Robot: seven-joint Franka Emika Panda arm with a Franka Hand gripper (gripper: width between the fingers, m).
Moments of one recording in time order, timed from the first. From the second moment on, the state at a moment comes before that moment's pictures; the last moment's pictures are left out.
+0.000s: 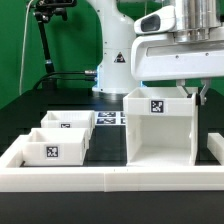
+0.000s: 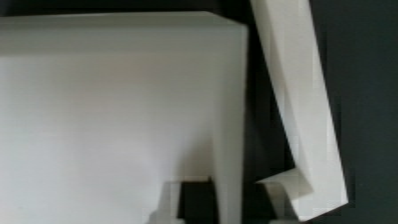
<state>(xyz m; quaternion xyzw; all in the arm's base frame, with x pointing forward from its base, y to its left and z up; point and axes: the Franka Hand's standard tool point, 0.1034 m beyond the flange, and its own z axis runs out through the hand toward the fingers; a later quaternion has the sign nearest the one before) 0.571 0.099 0.103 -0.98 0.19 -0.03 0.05</state>
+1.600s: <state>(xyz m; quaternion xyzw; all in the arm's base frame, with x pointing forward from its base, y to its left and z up) 0.594 0.088 0.105 -0.78 0.61 0.01 0.11</state>
